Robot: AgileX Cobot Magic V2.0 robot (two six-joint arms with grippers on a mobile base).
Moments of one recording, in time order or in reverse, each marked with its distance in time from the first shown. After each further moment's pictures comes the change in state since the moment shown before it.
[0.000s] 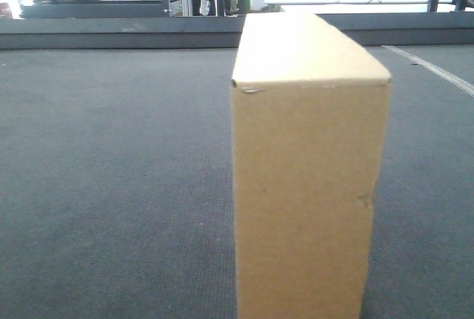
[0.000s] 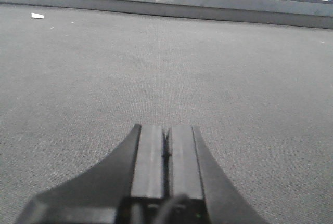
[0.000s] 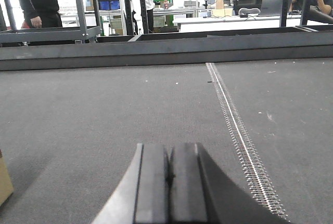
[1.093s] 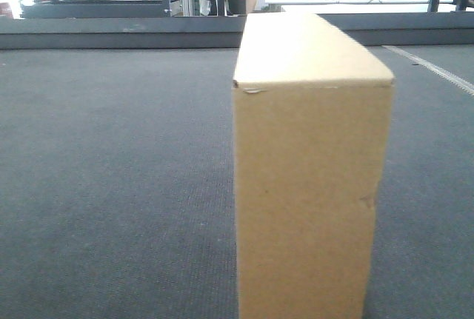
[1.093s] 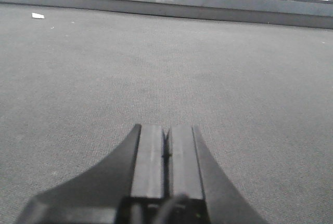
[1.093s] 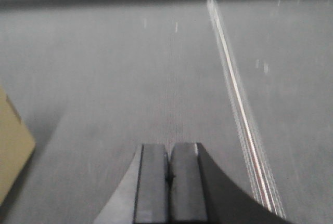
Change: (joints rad) left arm 0.000 0.000 0.000 0.000 0.000 0.000; right arm 0.000 0.235 -0.464 0.022 0.608 -0.021
